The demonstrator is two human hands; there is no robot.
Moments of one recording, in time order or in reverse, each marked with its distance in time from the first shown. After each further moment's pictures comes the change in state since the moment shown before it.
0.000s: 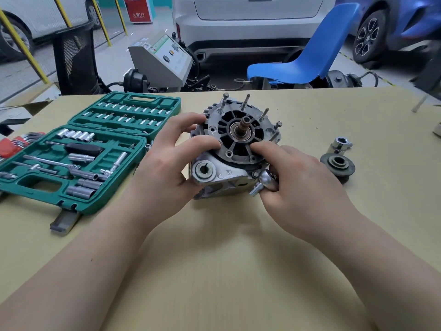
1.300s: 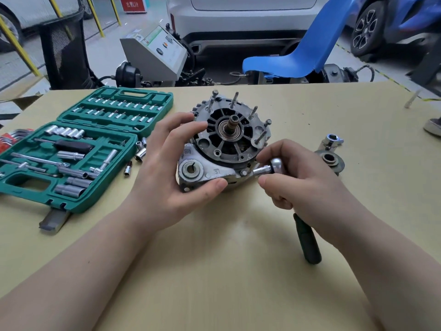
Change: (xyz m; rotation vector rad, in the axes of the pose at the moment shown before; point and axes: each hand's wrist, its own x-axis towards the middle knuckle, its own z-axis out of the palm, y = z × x) left_hand -0.006 0.025 0.012 -0.162 0.027 -0.176; right_hand -0.003 0.022 -0.015 0.912 -0.195 0.248
